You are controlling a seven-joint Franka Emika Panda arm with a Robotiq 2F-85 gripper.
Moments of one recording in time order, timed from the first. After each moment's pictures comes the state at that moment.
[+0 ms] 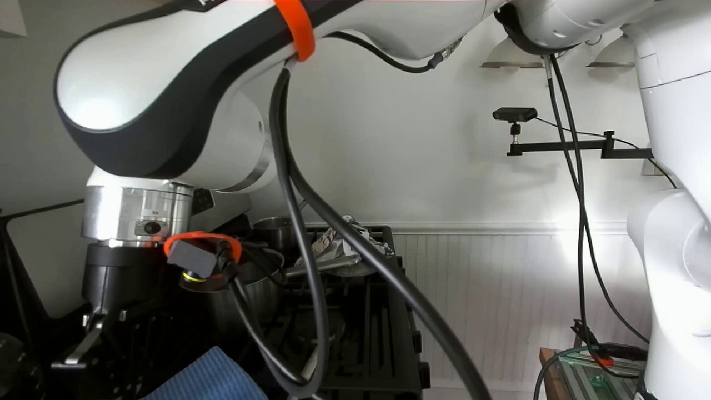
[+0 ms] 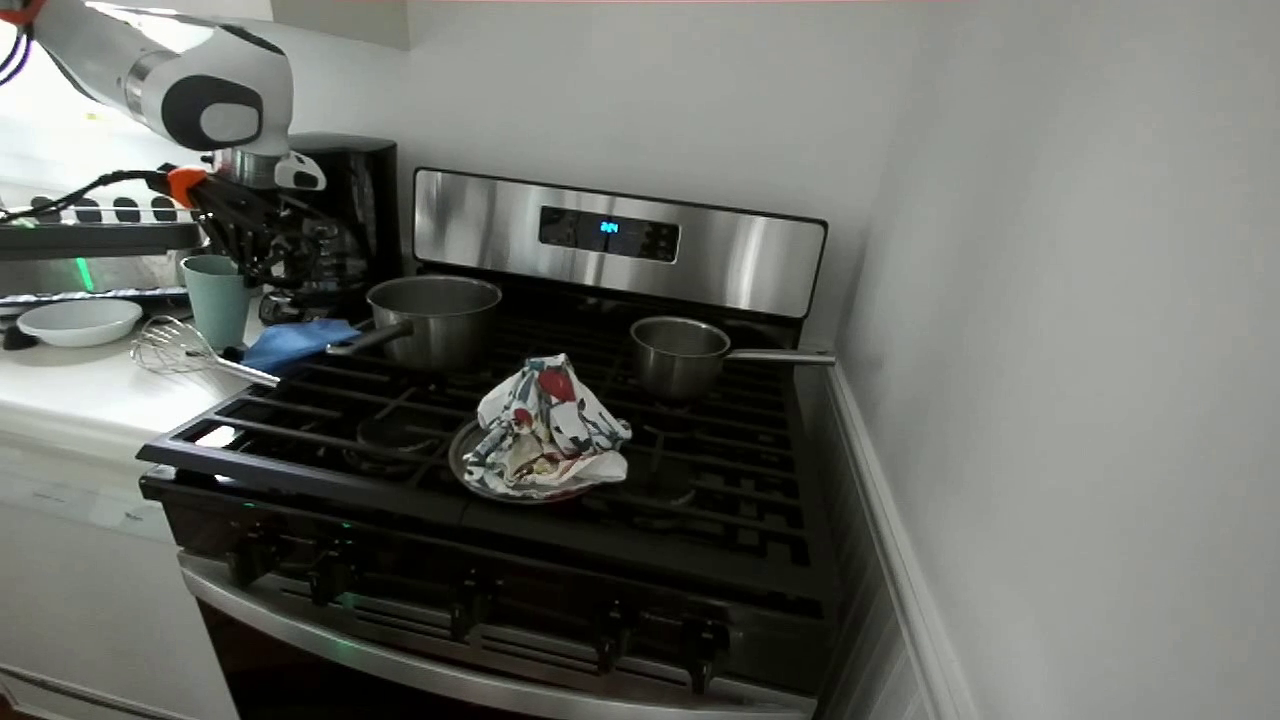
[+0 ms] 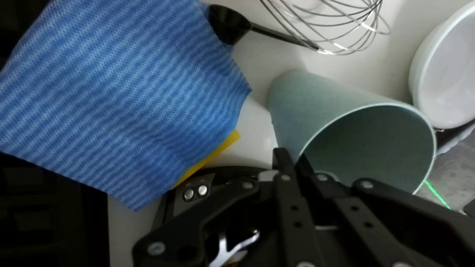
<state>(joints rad) 0.14 0.31 0.23 -1.86 0.28 2.25 -0.22</state>
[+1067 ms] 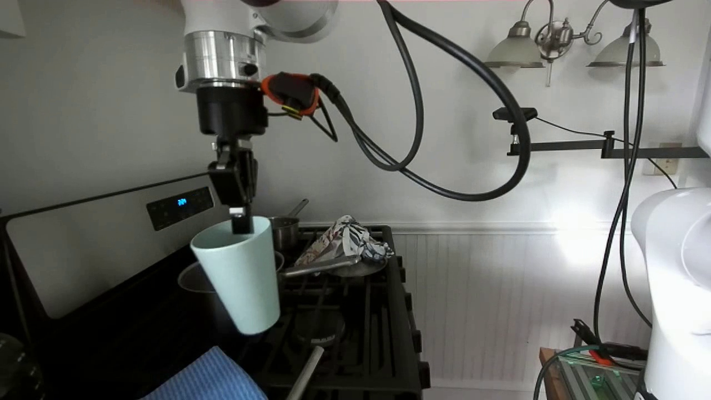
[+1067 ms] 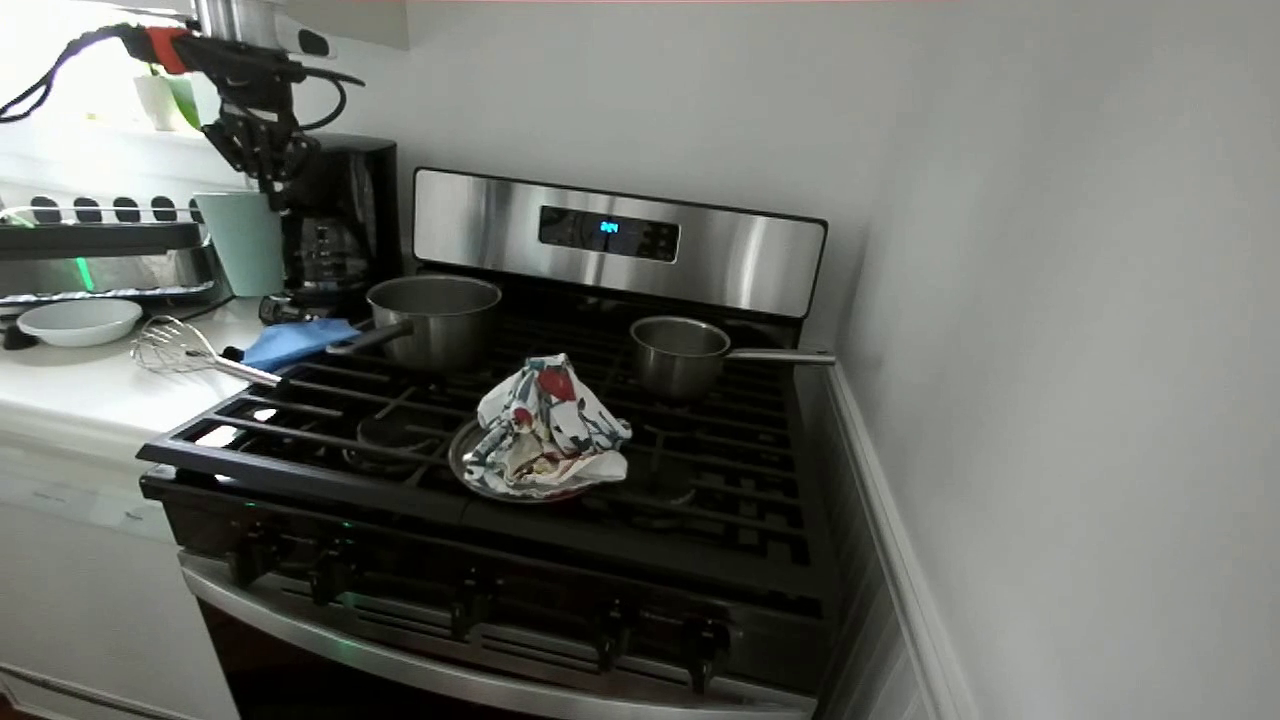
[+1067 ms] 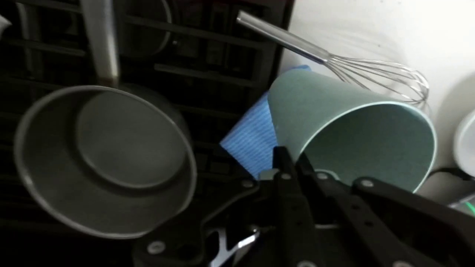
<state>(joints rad) 0.09 -0.01 0.11 -1.84 0.01 1.87 -0.25</state>
